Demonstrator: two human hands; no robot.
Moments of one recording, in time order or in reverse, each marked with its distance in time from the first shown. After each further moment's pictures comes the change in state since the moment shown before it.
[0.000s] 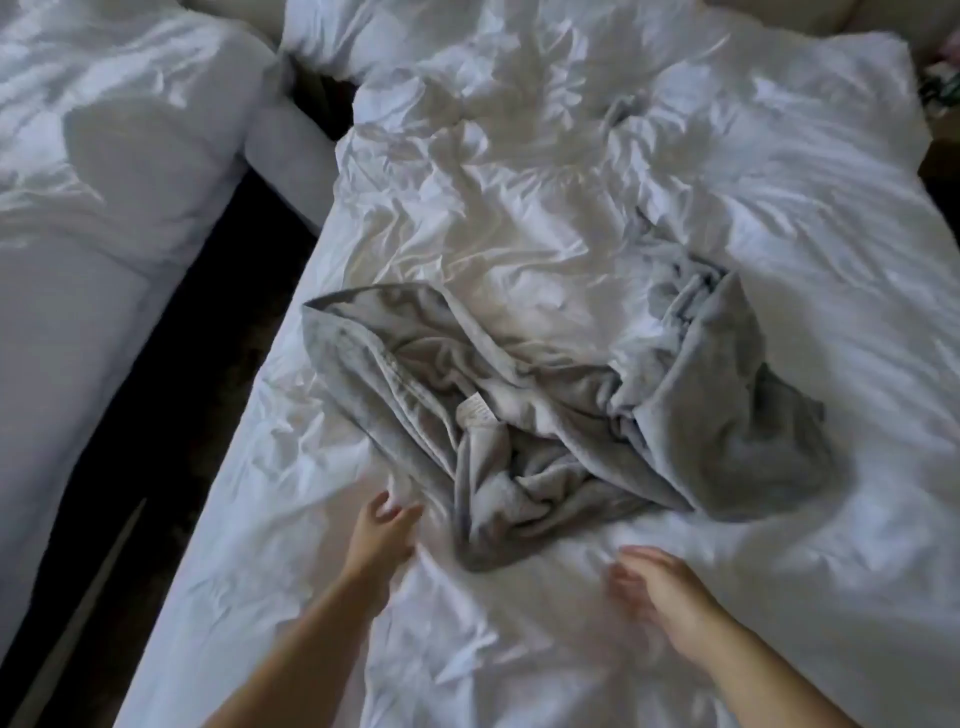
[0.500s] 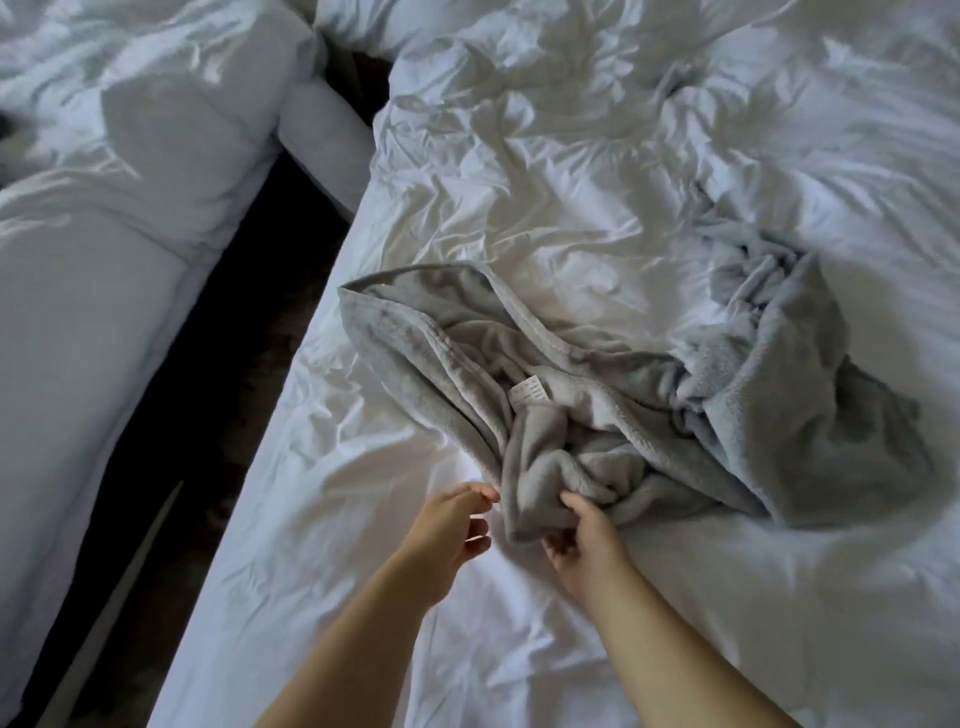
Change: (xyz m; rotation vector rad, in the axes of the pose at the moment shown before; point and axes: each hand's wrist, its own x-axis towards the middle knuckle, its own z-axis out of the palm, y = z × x) left_hand 0.006 0.013 0.002 -0.023 -0.340 -0.086; right_hand 0.052 0.004 0.145 0.555 -0.061 0.140
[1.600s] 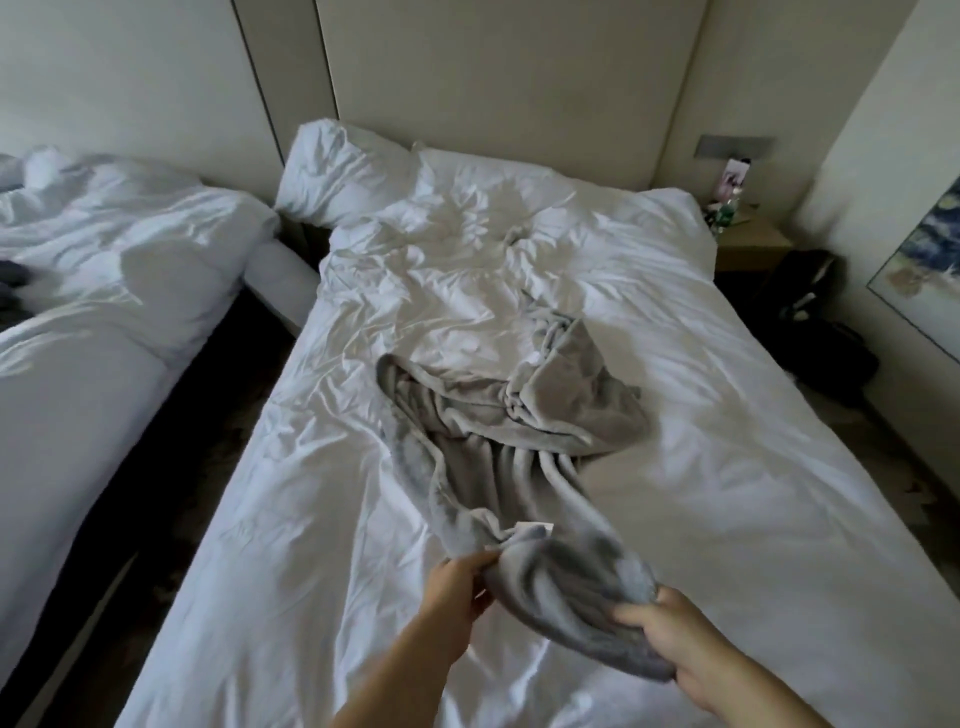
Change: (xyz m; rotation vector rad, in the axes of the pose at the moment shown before) left_hand -0.242 -0.150 0.114 -0.181 -0.045 0.033; right_hand -0.289 0.019 -0.299 -0.695 0.047 -0.419
